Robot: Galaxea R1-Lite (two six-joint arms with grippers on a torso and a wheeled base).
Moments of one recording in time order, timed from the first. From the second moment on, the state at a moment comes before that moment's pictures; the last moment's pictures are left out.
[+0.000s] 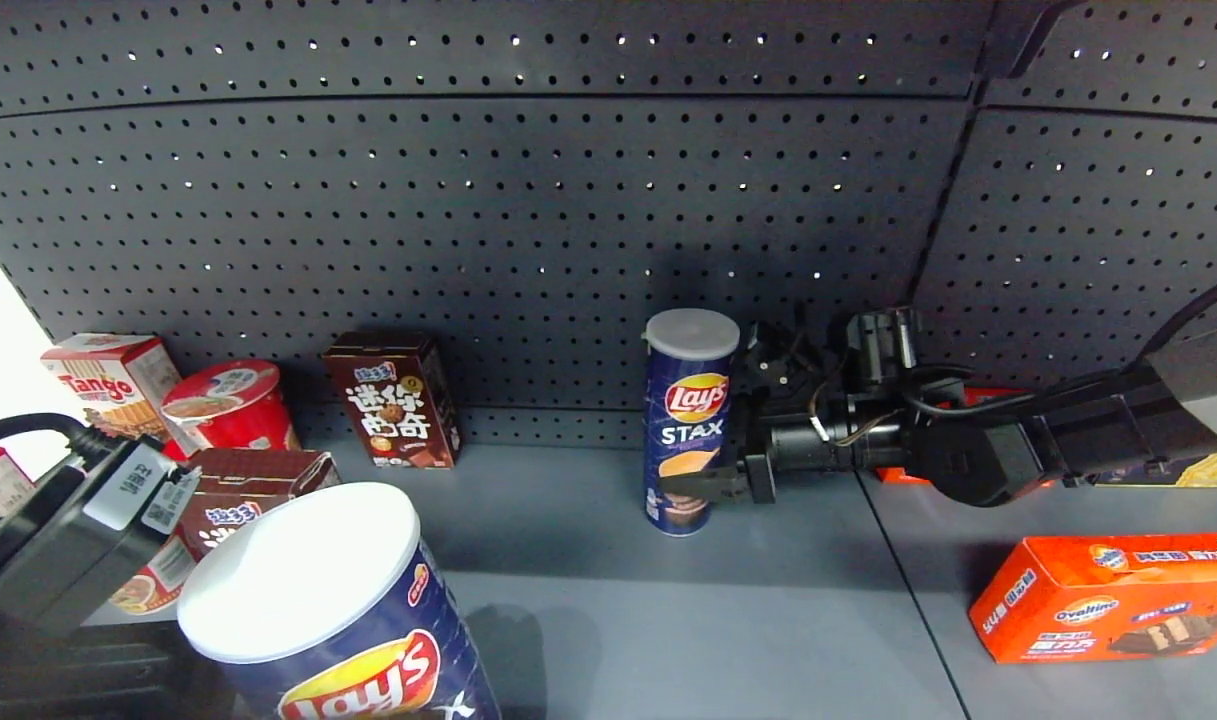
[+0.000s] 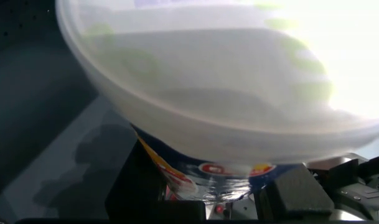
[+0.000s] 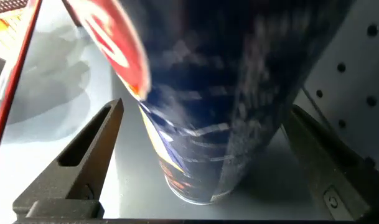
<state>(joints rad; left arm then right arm) -0.46 1.12 -0.51 -0.21 -0.67 0.09 0.45 2.05 -1.25 -0.41 0.79 -0.34</state>
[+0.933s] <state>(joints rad) -0.44 1.11 -0.47 -0.21 -0.67 0.07 0.51 1.98 -1.19 -0.38 0.67 -0.34</state>
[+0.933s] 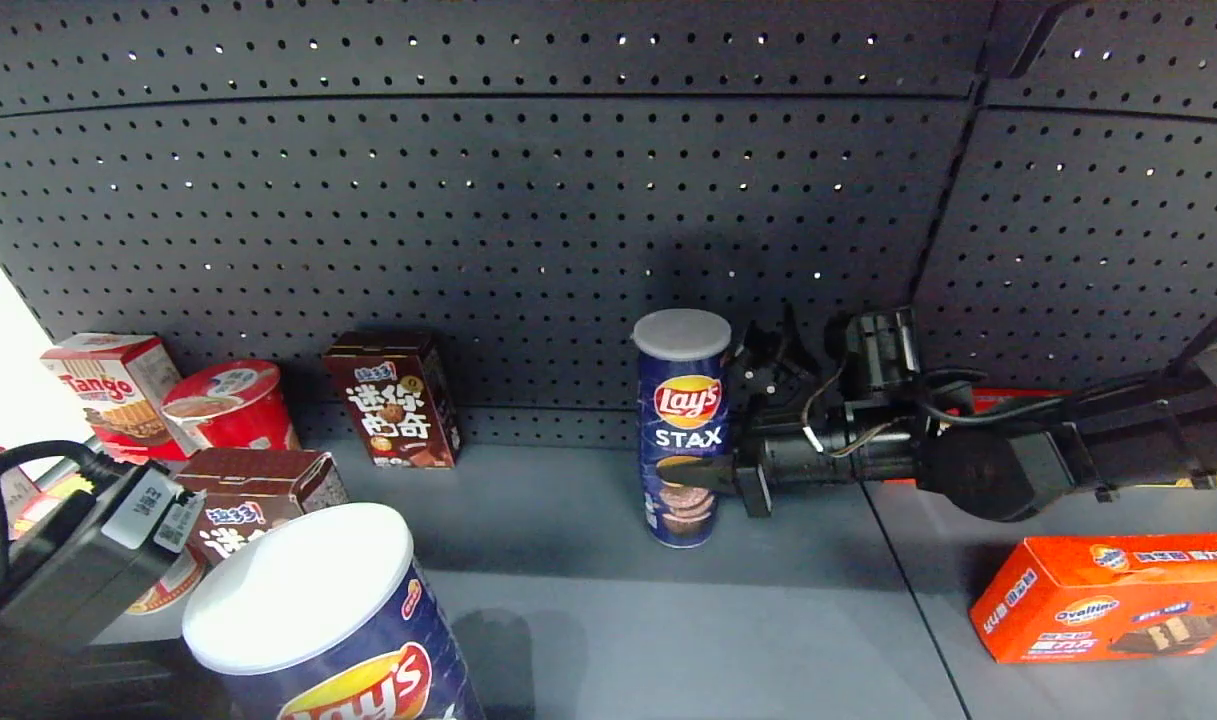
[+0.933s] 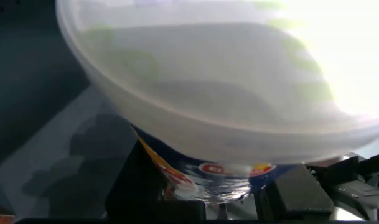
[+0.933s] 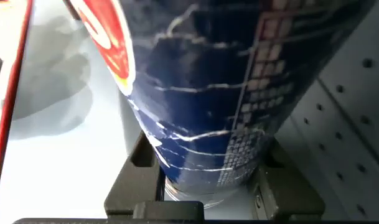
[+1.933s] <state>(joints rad) -0.44 1.09 -0.49 -0.21 -0.67 0.07 0.68 1.54 -0.58 -0.67 0.41 -0.22</state>
